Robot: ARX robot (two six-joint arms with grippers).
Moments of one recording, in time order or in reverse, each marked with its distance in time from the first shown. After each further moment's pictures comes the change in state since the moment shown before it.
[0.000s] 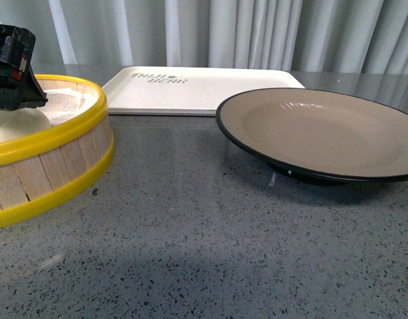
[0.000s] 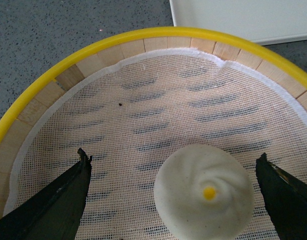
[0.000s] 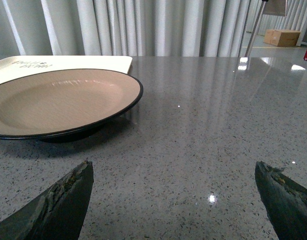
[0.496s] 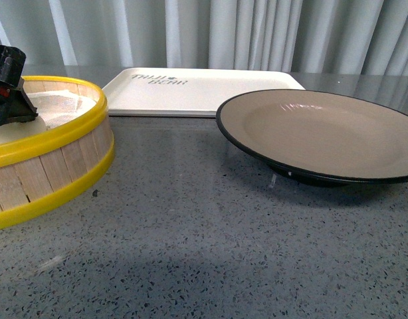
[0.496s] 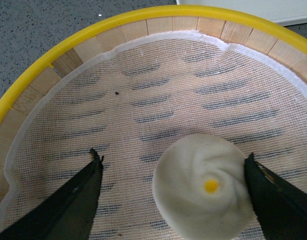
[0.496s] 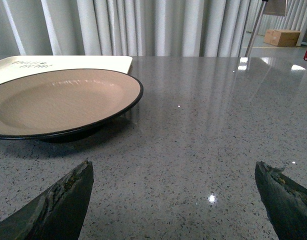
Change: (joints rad) left arm 0.011 0.013 0.001 -0.026 0.006 0.020; right arm 0.000 0.000 0.000 0.000 0.000 0.000
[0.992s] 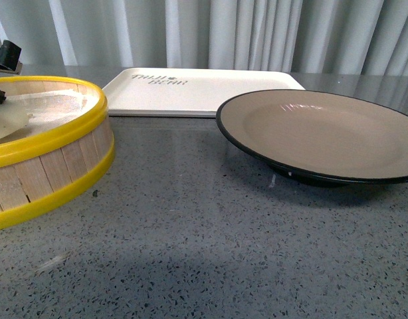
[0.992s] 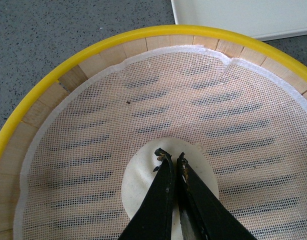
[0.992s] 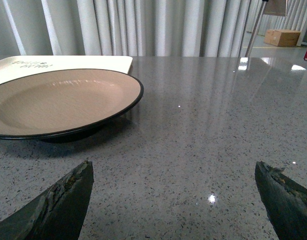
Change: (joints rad) left arm -0.003 -0.008 0.035 -0.027 0.010 0.002; right arm 0.000 0.000 0.000 0.000 0.000 0.000
